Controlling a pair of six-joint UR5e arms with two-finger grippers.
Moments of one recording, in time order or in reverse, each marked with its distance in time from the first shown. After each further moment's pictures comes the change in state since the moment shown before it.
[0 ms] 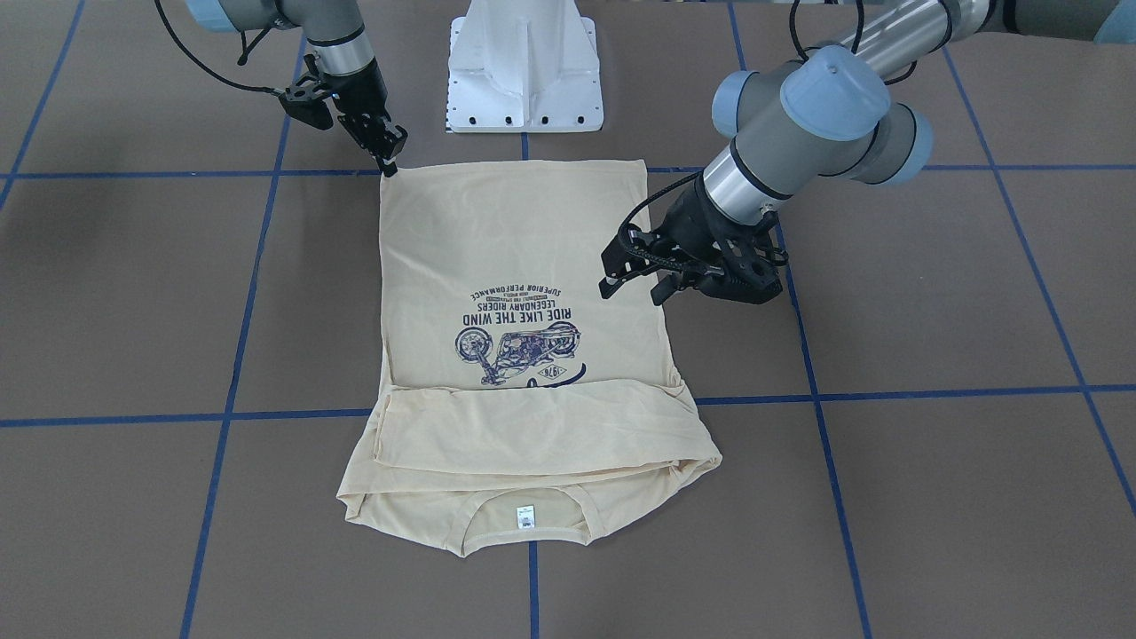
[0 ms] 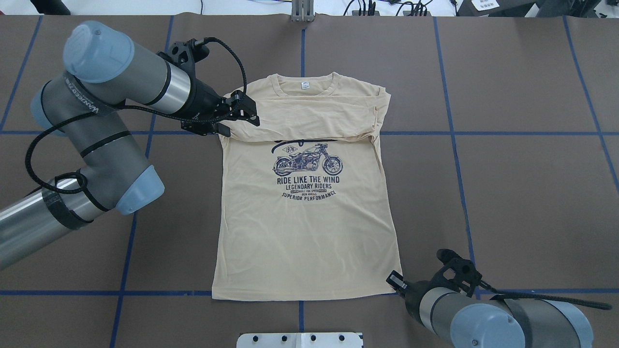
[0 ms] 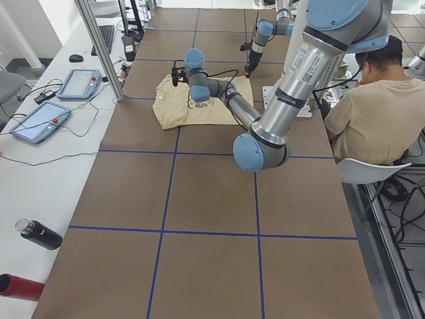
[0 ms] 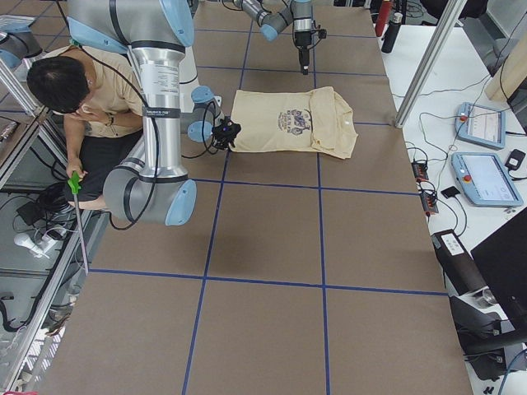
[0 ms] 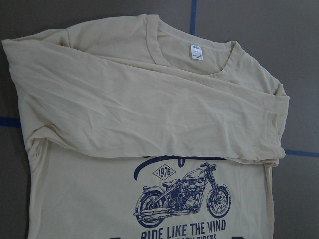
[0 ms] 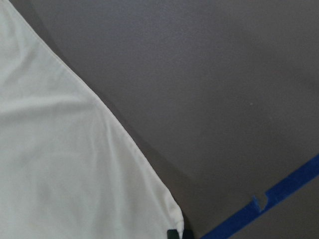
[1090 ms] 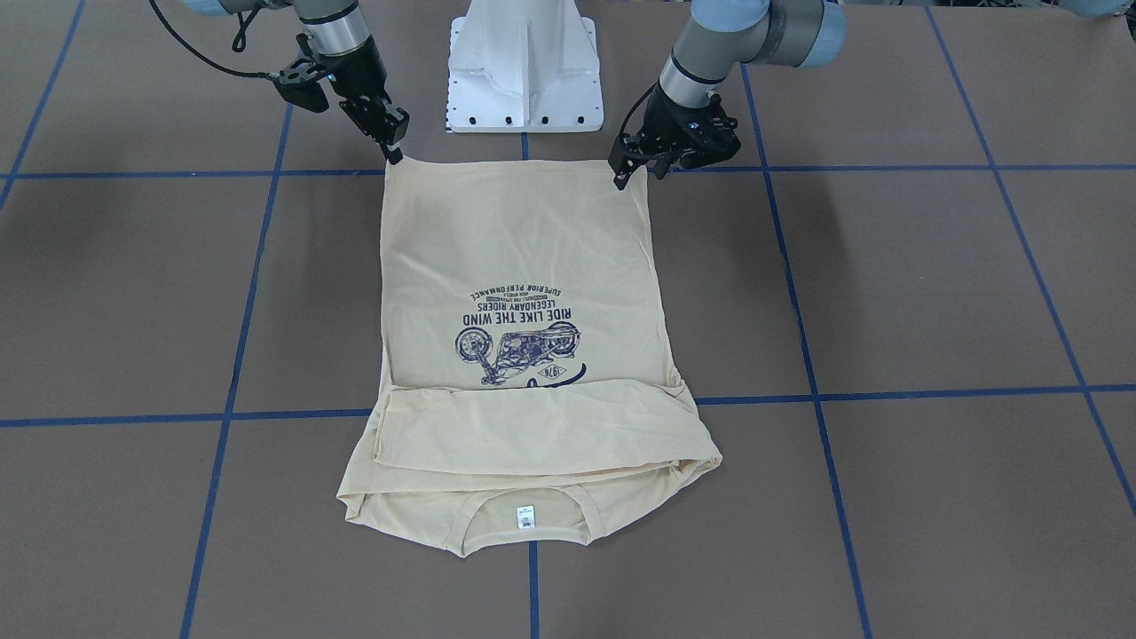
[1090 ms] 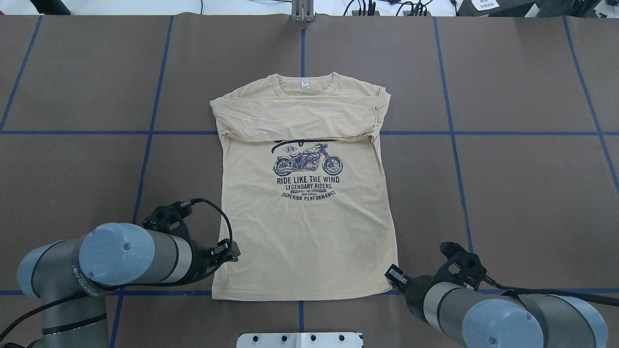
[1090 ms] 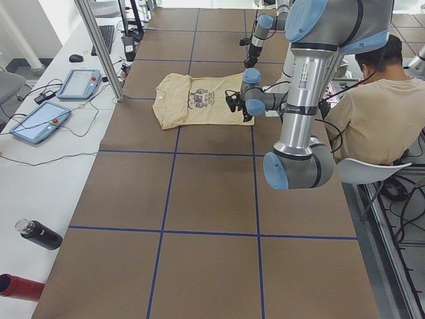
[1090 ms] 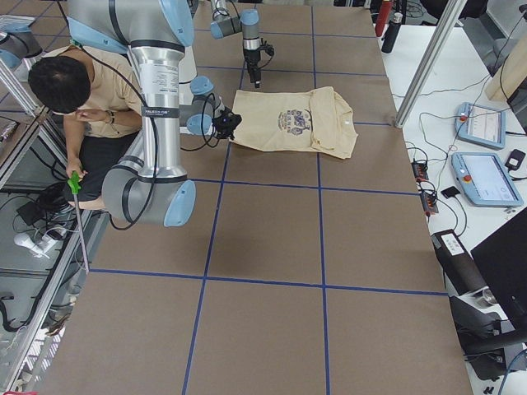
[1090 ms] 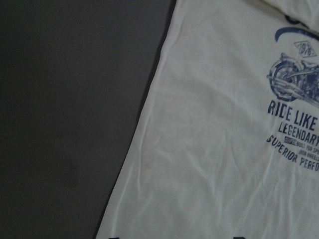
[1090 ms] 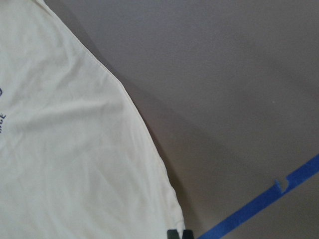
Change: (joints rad) left arm 0.493 0.329 -0.347 0.243 0.399 -0.441; right arm 0.016 -0.003 0.062 0.000 0.004 -0.003
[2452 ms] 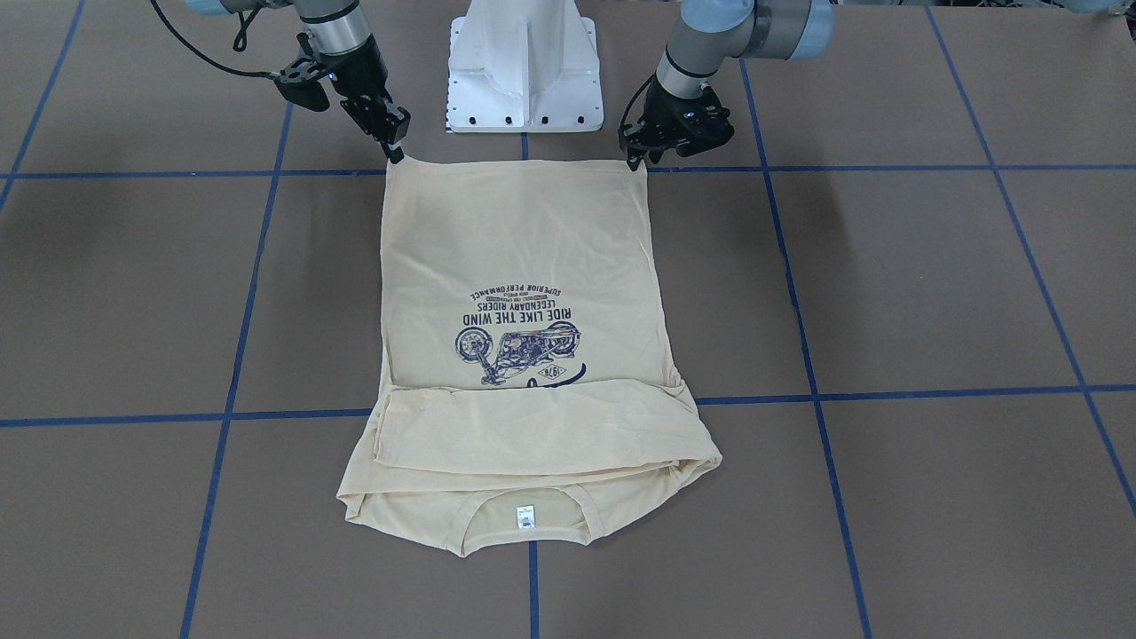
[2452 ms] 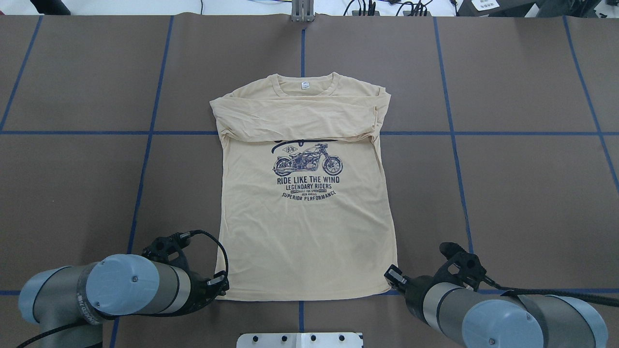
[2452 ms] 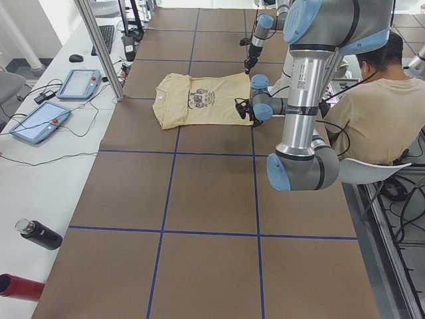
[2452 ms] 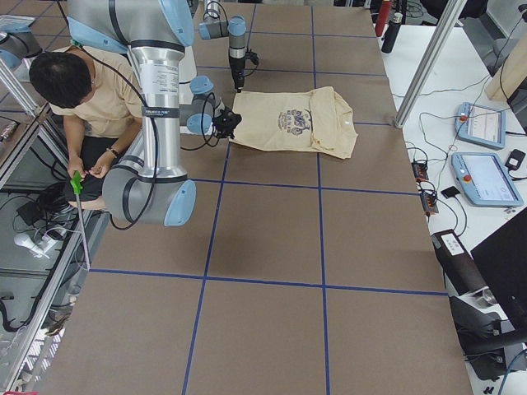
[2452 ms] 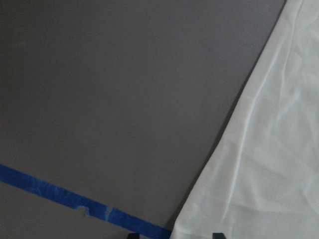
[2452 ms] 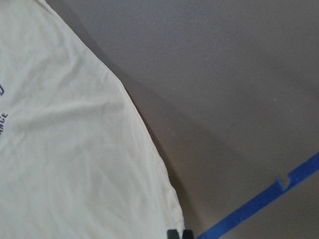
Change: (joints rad) left arm 0.080 0.035 0.005 0.011 0.000 -0.030; right arm -0.001 0.002 0.001 0.000 0.000 0.004
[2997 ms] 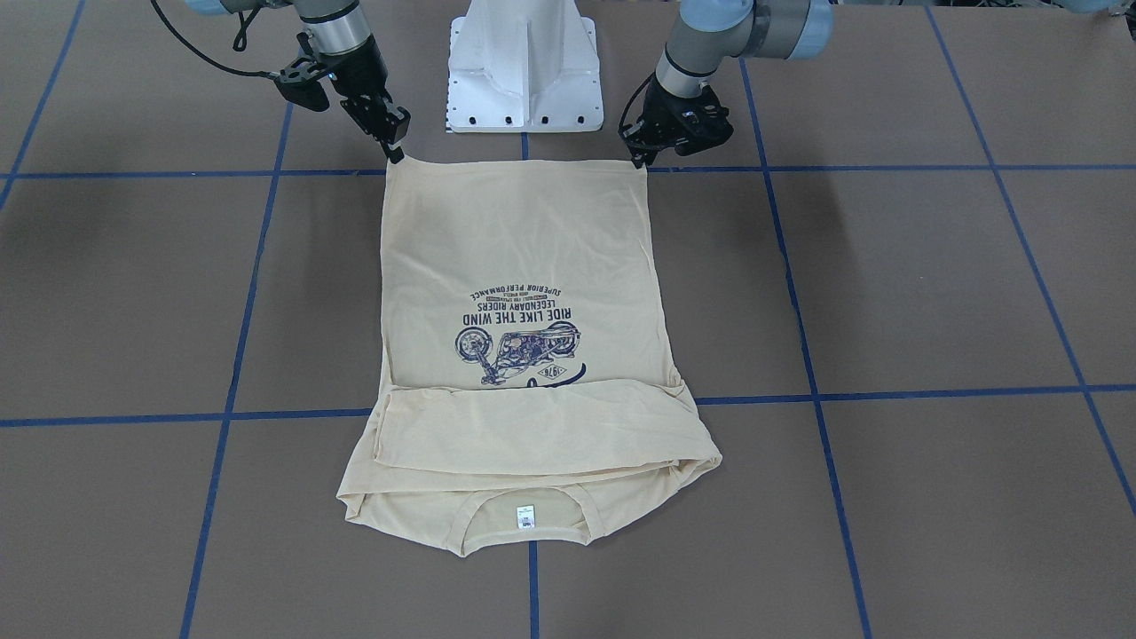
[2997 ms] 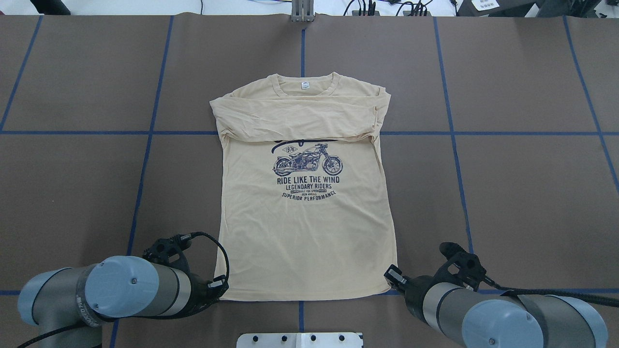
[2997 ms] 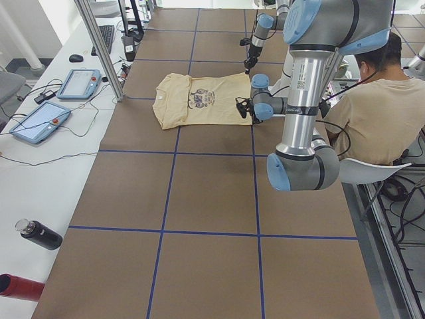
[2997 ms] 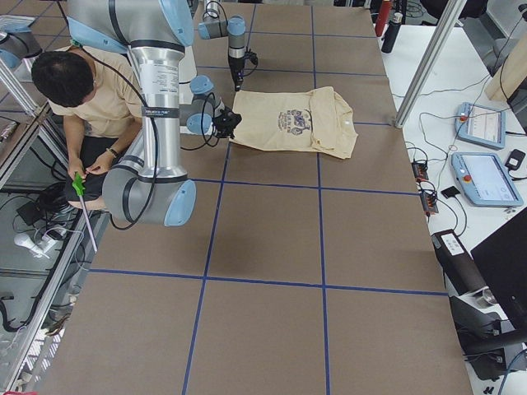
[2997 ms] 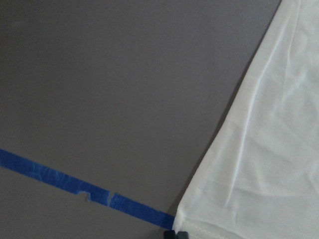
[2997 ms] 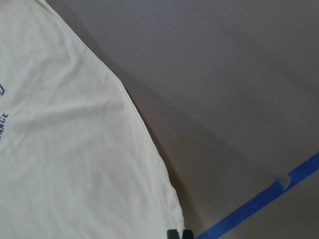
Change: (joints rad) left arm 0.002 0.000 -0.016 0.000 -0.006 0.001; right arm 0.000 0.001 0.000 0.000 0.000 0.001
